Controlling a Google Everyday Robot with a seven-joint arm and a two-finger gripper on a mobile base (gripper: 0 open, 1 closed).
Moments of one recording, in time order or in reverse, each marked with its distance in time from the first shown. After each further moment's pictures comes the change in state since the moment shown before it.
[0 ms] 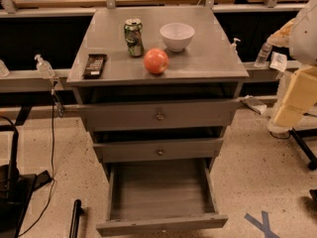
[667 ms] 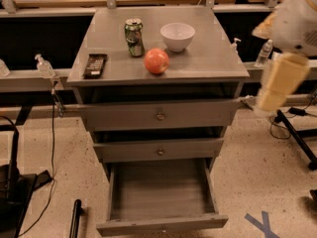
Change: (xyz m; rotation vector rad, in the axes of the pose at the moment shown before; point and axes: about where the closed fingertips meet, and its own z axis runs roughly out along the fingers) arm -0.019 -0.025 0.013 -0.006 -0.010 -0.044
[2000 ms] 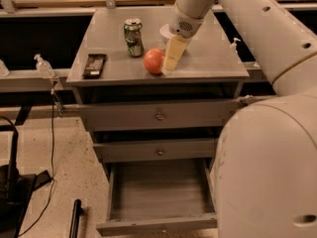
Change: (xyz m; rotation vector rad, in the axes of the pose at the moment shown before) arm -0.159 -0.164 0.196 -0.122 -0.152 -0.041
